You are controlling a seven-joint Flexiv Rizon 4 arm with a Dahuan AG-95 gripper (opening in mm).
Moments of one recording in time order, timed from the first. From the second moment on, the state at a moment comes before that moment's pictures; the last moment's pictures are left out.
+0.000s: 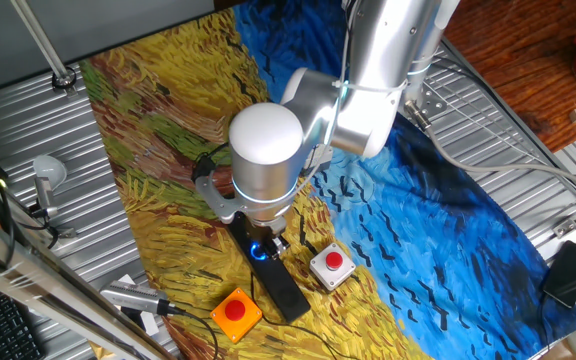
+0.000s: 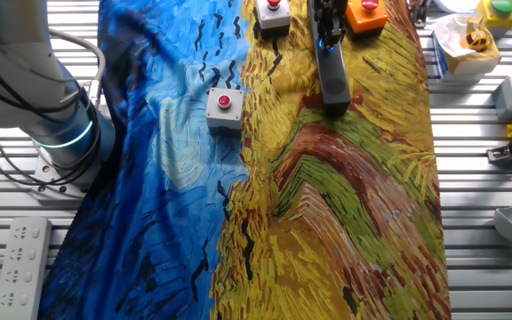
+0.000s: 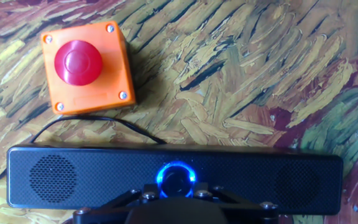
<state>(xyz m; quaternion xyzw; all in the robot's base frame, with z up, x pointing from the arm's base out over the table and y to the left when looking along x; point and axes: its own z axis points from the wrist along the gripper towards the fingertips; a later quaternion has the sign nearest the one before) 0.511 0.246 0.065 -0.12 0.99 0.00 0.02</state>
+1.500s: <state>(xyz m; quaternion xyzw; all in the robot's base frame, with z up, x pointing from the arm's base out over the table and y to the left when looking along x) 0.508 0.246 0.064 -0.32 0.95 -0.01 0.02</state>
